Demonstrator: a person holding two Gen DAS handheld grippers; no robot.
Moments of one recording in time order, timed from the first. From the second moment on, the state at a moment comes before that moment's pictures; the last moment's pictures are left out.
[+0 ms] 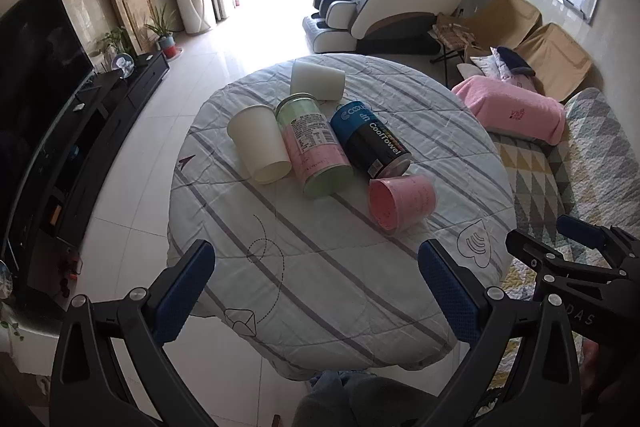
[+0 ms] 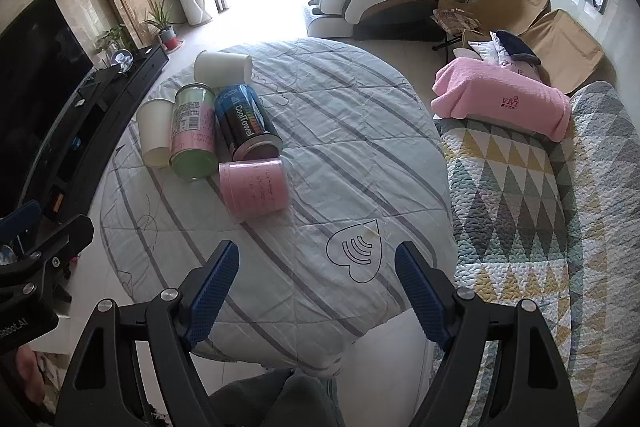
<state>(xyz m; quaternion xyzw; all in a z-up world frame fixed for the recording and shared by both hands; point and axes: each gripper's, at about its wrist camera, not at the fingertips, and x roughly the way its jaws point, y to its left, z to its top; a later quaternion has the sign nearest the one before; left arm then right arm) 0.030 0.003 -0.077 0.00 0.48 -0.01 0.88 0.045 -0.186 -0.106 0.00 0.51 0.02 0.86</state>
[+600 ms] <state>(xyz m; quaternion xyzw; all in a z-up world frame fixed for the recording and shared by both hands) 0.078 0.042 -0.094 -0.04 0.51 0.01 0.86 0.123 -0.159 -0.122 0.01 0.54 0.04 0.84</state>
